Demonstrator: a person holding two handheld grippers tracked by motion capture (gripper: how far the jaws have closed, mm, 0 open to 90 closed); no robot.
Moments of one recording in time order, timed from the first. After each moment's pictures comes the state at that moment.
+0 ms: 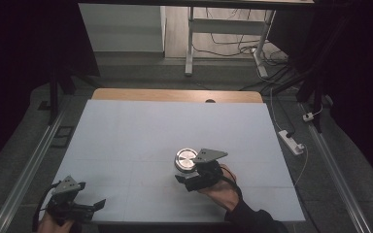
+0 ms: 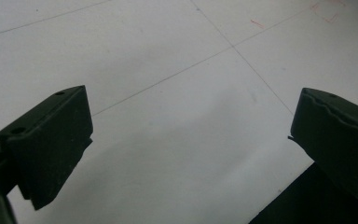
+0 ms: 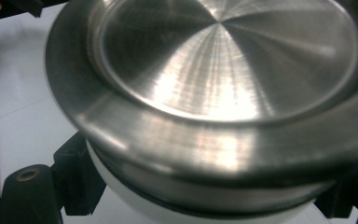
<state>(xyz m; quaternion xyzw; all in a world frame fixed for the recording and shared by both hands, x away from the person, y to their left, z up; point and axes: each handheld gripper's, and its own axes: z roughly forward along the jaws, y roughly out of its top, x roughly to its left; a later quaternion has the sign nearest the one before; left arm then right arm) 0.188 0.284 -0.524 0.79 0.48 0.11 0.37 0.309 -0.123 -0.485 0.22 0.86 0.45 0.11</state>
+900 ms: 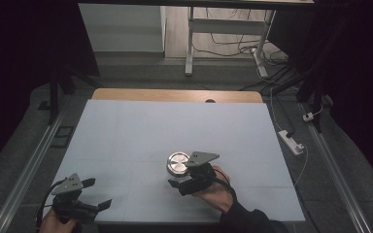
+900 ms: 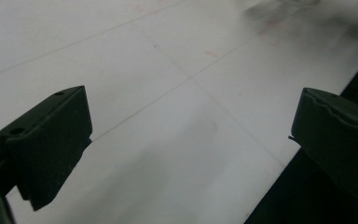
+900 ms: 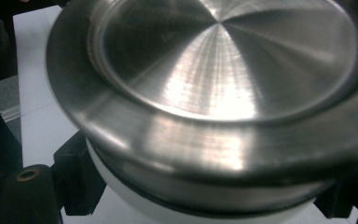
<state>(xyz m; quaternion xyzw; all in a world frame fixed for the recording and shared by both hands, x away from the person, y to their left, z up) 0.194 0.273 -0.514 0.80 0.40 0.10 0.43 0.302 -0.106 -0.487 0.20 0.87 0.45 0.09</state>
